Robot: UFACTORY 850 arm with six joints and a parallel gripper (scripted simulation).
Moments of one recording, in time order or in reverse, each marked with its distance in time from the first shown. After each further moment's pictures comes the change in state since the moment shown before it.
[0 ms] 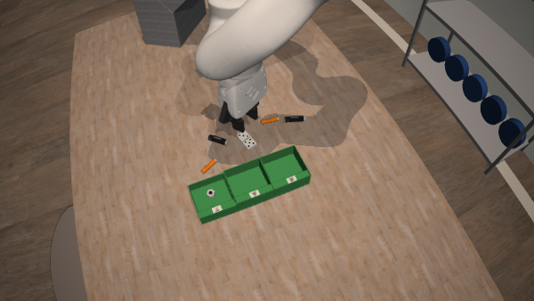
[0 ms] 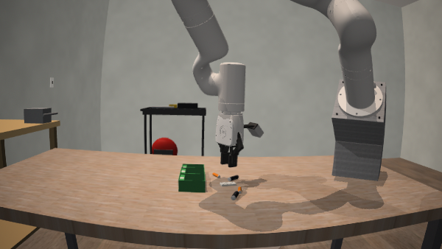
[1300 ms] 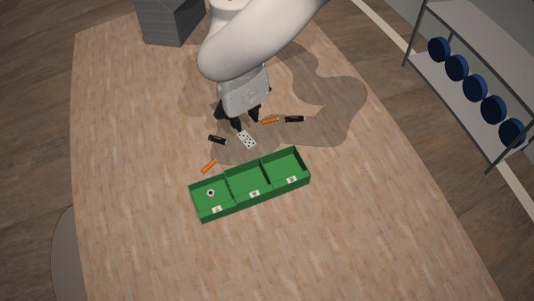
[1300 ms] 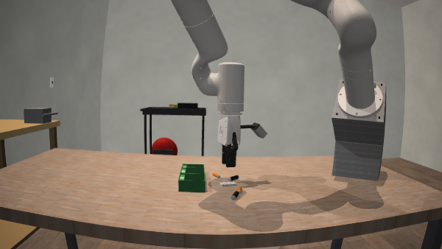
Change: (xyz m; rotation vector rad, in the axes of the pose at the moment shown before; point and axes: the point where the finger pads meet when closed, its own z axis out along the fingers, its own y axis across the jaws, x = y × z) arm 0.000 0.000 0.000 -0.001 0.013 0.284
